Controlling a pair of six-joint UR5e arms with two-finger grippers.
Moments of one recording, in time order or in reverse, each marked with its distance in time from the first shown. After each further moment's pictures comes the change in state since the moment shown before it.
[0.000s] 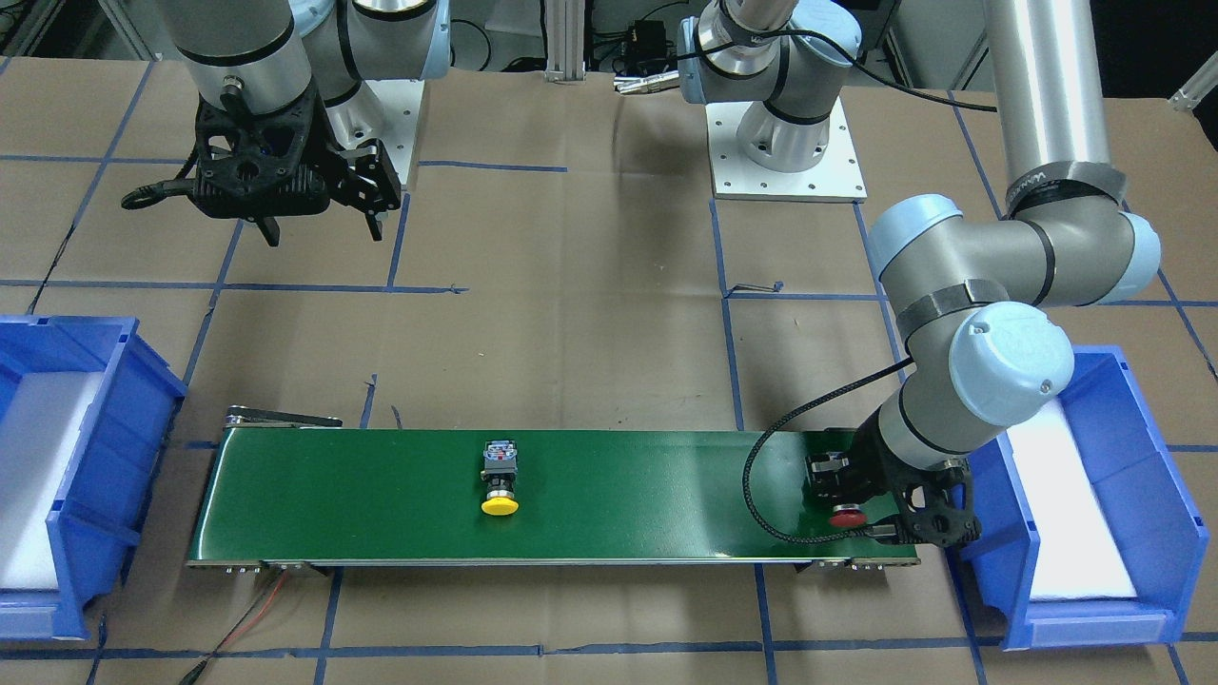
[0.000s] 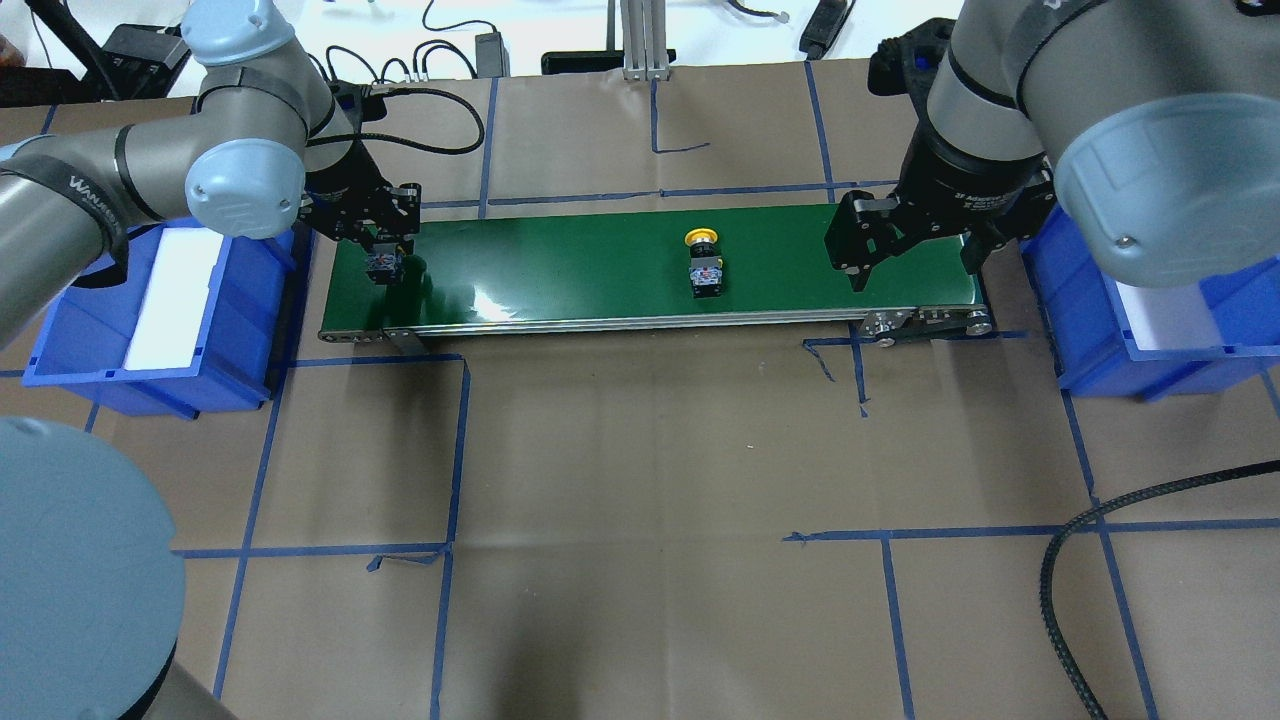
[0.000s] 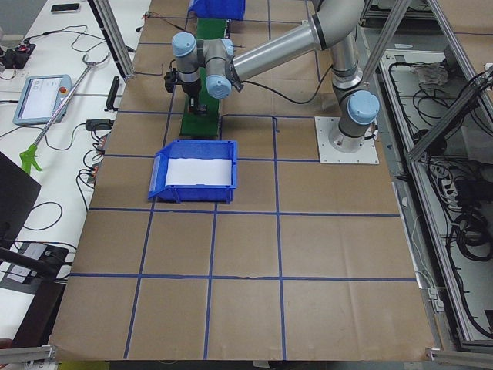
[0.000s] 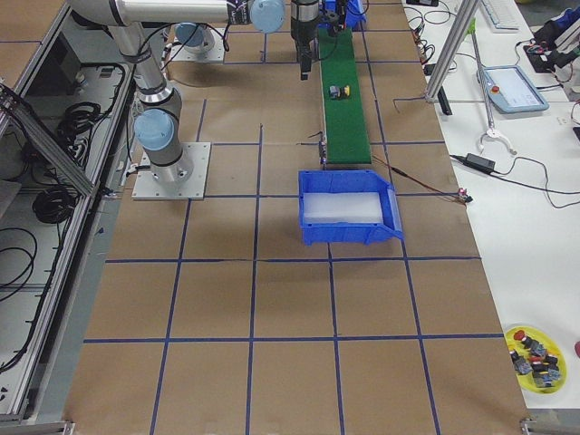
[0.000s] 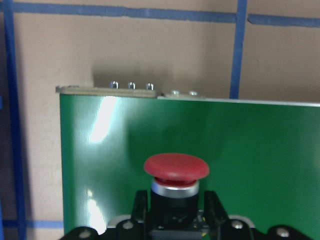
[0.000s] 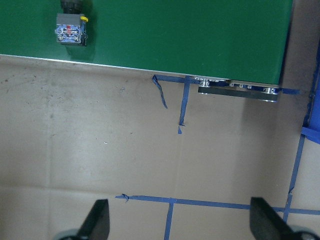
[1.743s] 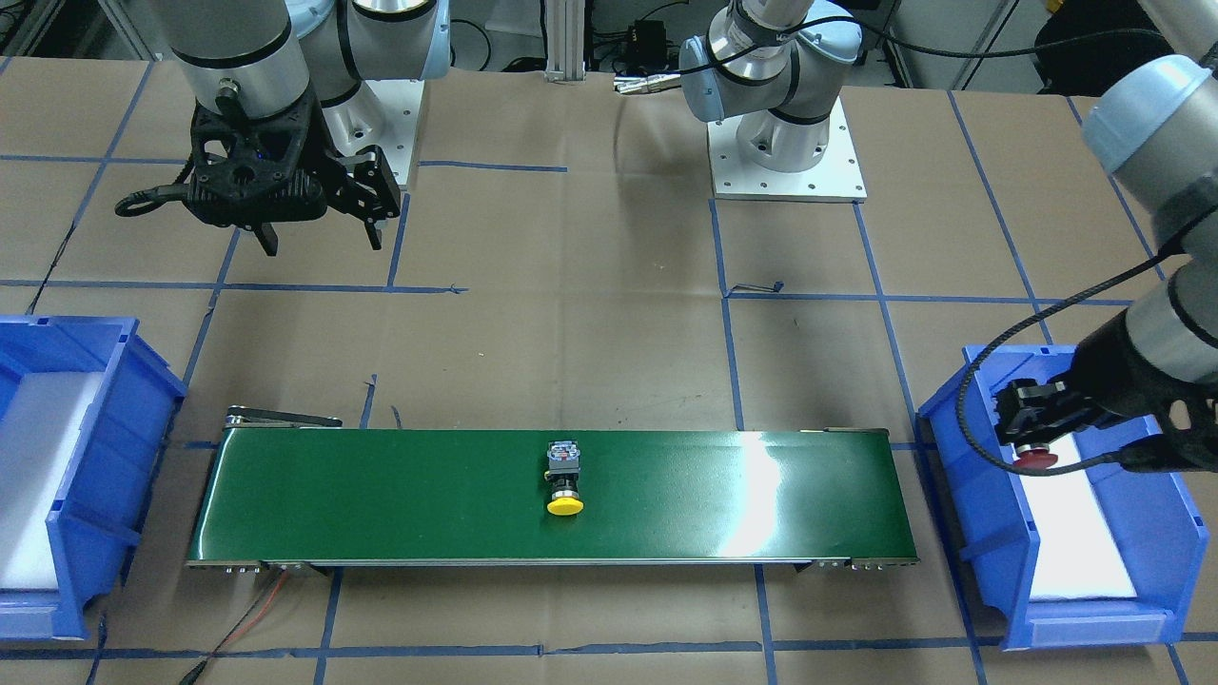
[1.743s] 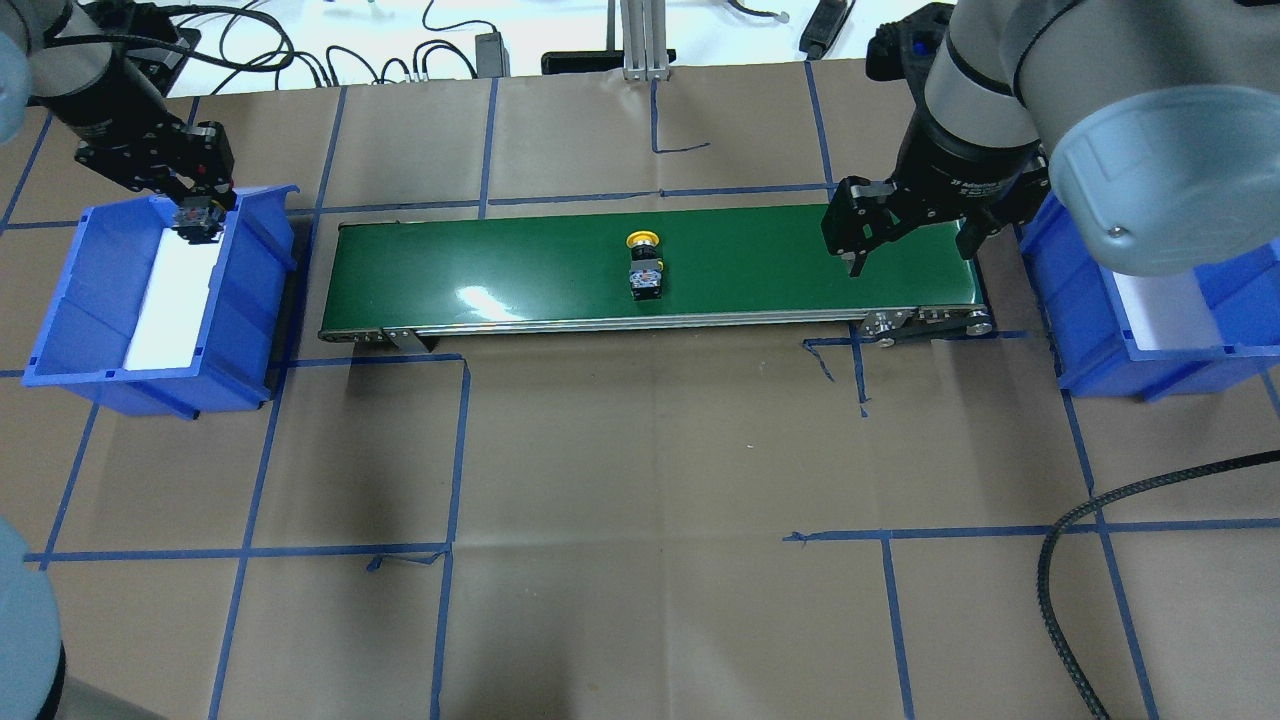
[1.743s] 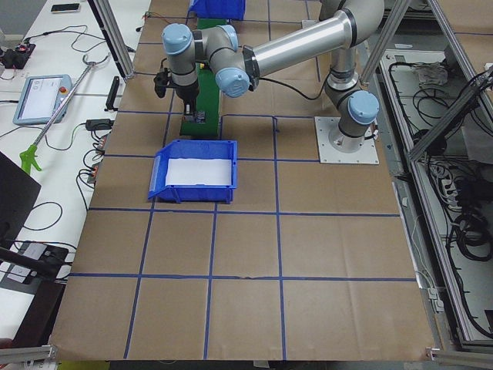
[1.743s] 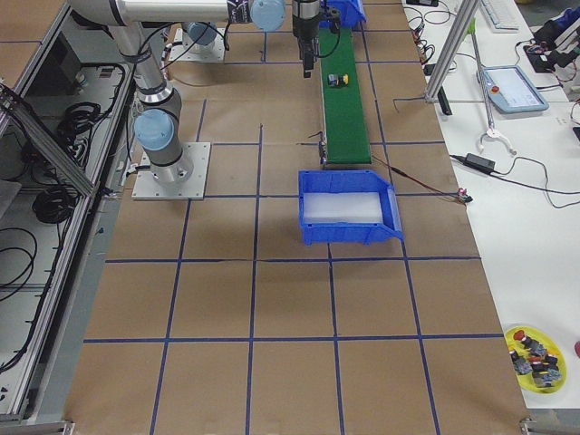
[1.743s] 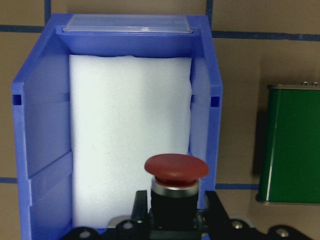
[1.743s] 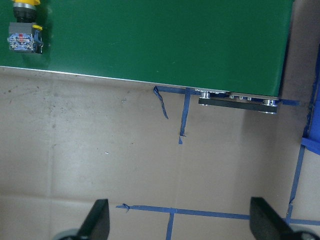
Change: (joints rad) left arm 0.184 0.136 0.151 -0.305 0.002 0.201; right arm 0.000 0.018 -0.010 -0.028 0.004 -0.005
